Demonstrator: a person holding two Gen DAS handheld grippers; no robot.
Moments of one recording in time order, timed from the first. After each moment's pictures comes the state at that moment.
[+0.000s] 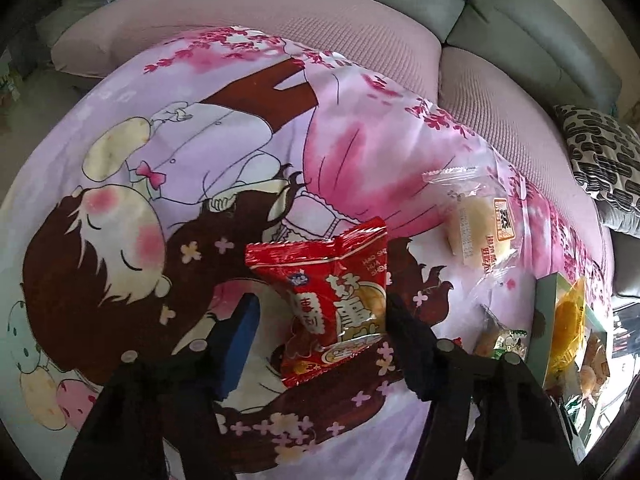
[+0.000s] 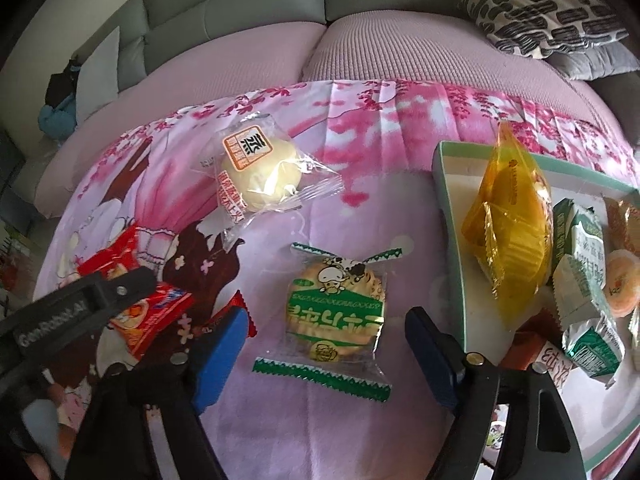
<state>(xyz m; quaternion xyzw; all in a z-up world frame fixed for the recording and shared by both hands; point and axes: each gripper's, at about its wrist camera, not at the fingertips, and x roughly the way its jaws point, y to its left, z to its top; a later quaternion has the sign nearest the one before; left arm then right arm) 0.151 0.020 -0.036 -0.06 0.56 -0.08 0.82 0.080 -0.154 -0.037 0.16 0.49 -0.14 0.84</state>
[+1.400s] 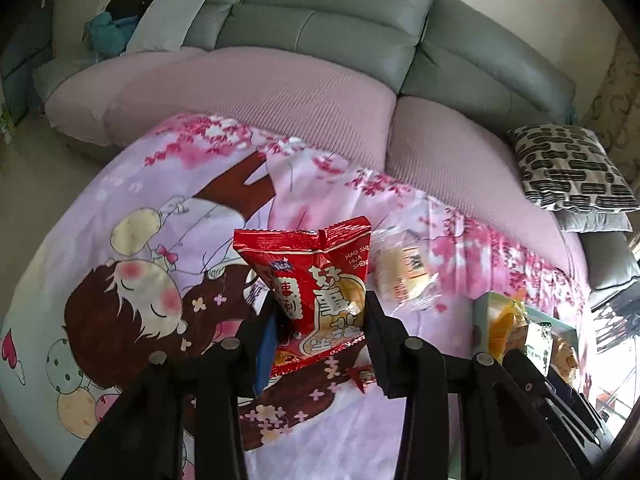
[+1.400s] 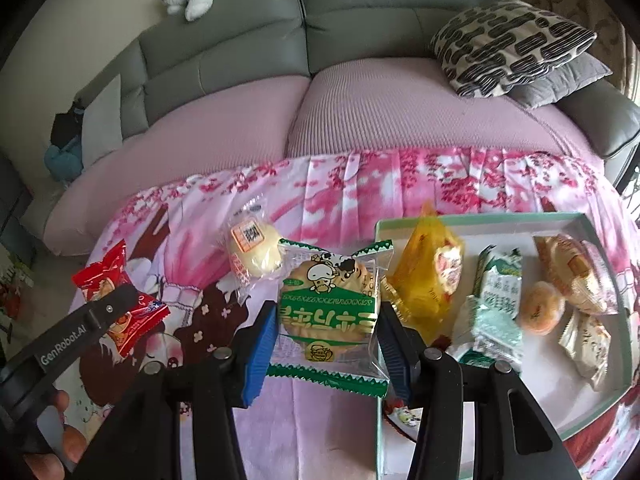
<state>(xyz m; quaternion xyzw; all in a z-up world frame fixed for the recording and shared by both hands) 0.117 0.006 0.051 -0.04 0.46 -0.13 0.88 0.041 -0.180 0.048 0.18 0.42 -0.16 0.87</state>
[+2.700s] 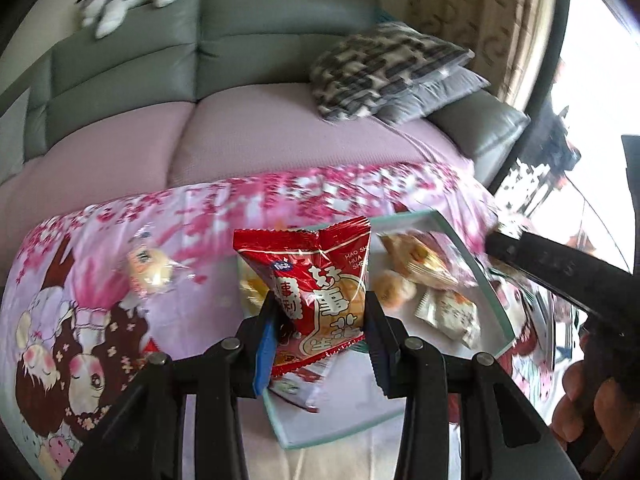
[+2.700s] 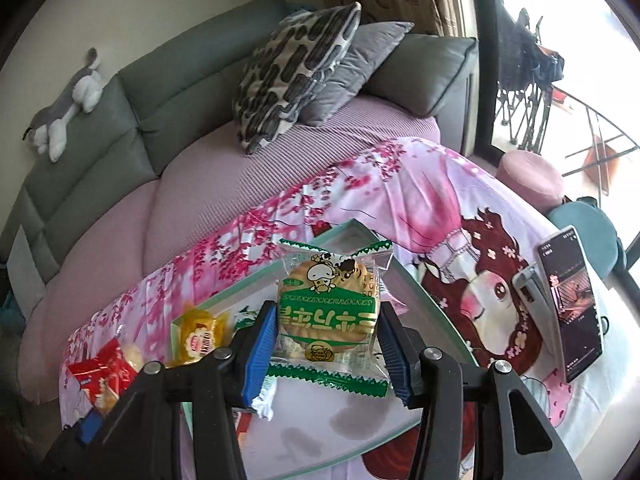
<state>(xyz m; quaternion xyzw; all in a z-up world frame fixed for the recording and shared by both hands) -0.021 -0.186 0.077 0.13 0.41 -0.38 0.82 -0.112 -0.346 0.089 0.30 0.34 -0.38 0.81</state>
